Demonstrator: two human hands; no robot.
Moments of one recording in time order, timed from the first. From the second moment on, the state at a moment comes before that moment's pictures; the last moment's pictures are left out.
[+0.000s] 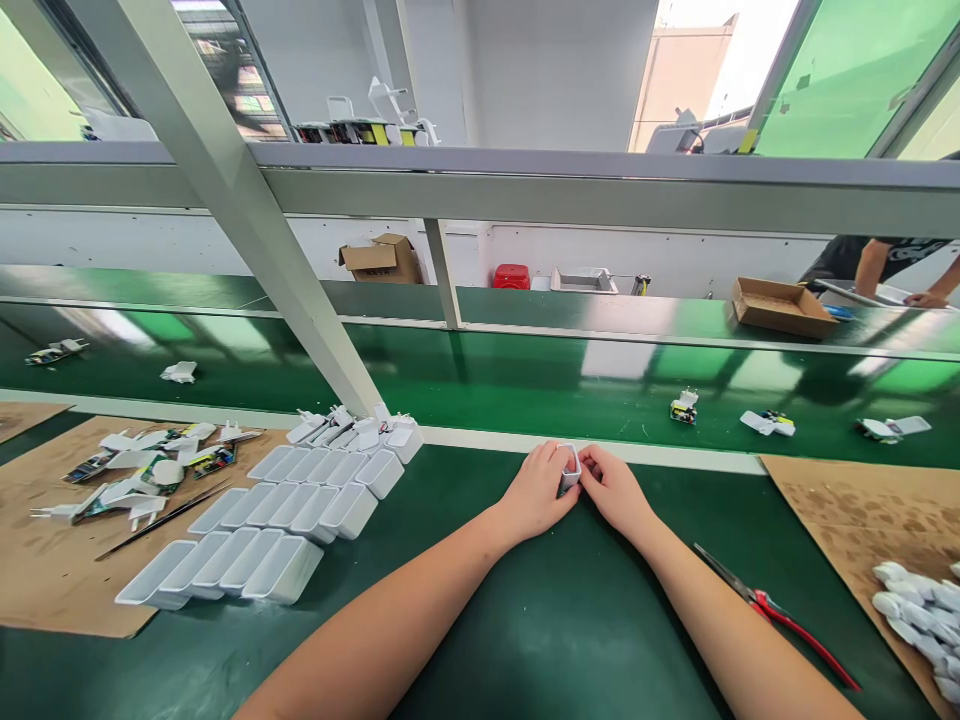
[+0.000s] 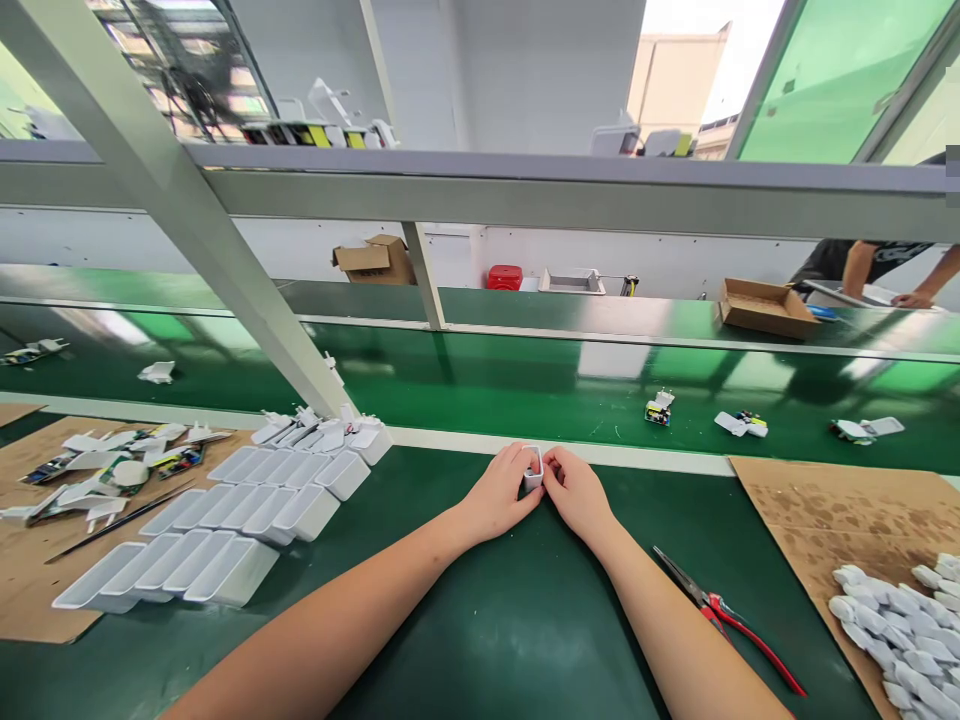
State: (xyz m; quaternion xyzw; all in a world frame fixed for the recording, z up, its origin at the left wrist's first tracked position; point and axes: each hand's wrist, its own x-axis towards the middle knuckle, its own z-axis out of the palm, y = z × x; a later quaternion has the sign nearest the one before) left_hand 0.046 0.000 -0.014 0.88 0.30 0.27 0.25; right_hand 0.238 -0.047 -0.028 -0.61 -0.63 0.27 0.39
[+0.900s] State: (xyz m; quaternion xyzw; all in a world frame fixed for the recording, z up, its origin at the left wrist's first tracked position) left_hand 0.046 -0.001 -0.014 0.88 0.30 0.28 0.24; right_hand 0.237 -0.048 -0.023 -0.61 -0.64 0.28 0.39
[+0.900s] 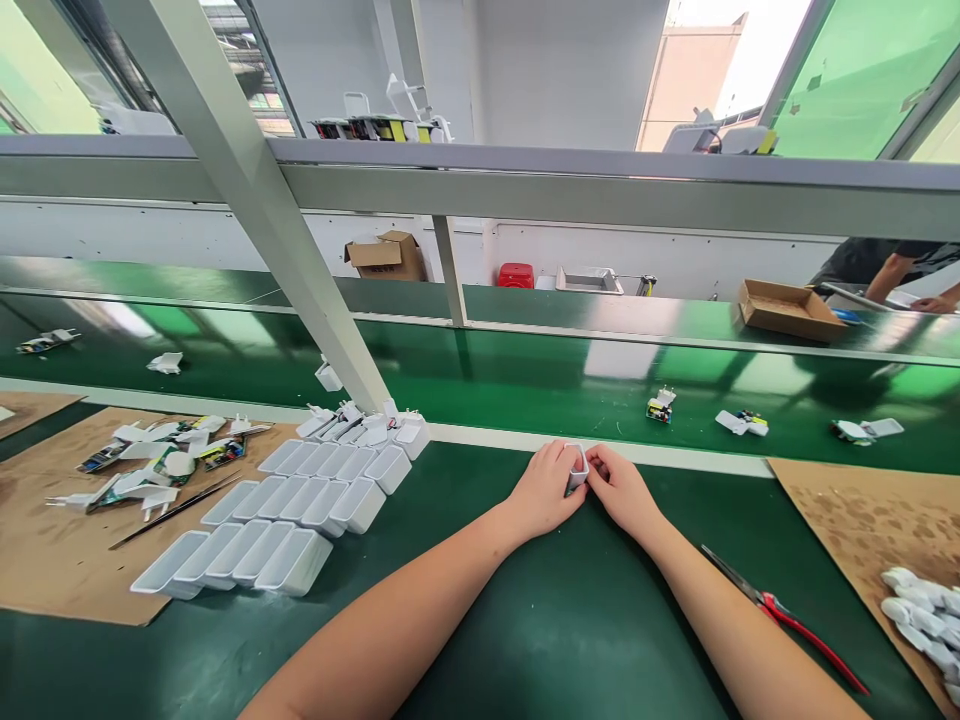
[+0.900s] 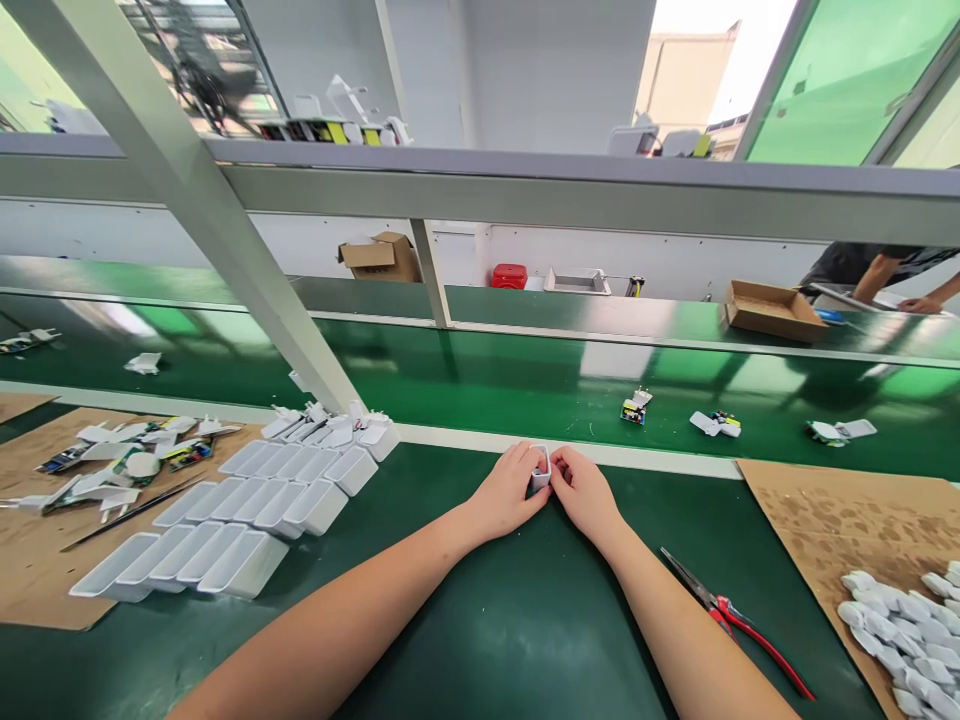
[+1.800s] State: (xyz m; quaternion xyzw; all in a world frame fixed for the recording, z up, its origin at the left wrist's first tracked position) left_hand 0.045 0.002 -0.018 0.88 0.28 0.29 0.26; right_hand 0.237 -0.049 -0.025 -0.60 -0.63 0.28 0.40
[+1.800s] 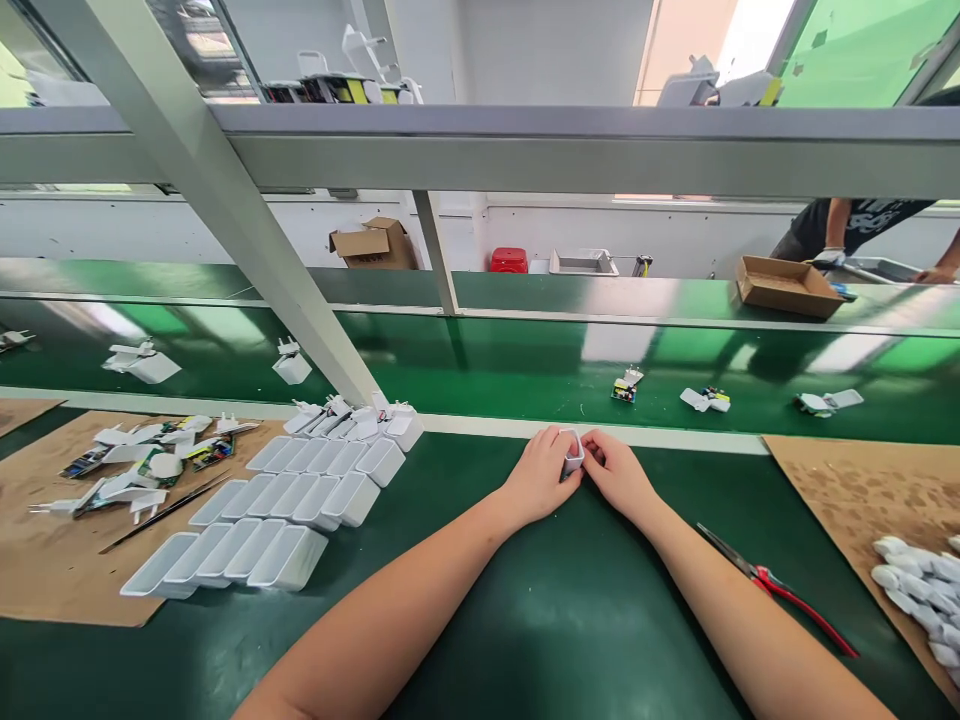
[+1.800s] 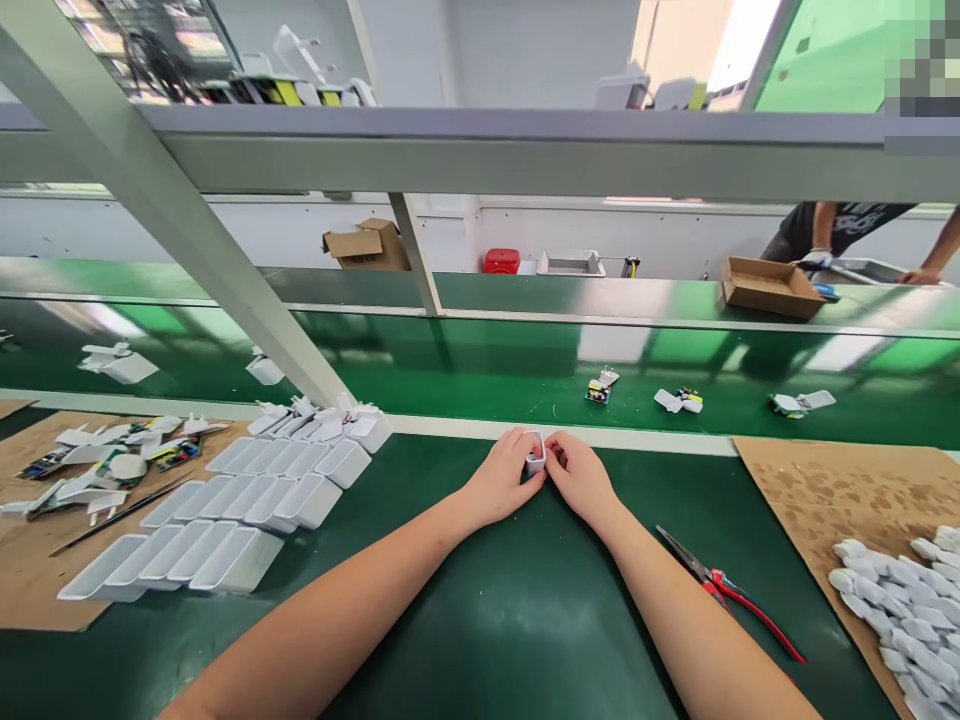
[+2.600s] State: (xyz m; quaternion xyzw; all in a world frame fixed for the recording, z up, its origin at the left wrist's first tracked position) left_hand 0.044 0.006 -0.020 0.74 0.36 0.39 0.41; right_hand 0.249 -0.033 -0.026 -0.67 -0.58 0.22 0.41
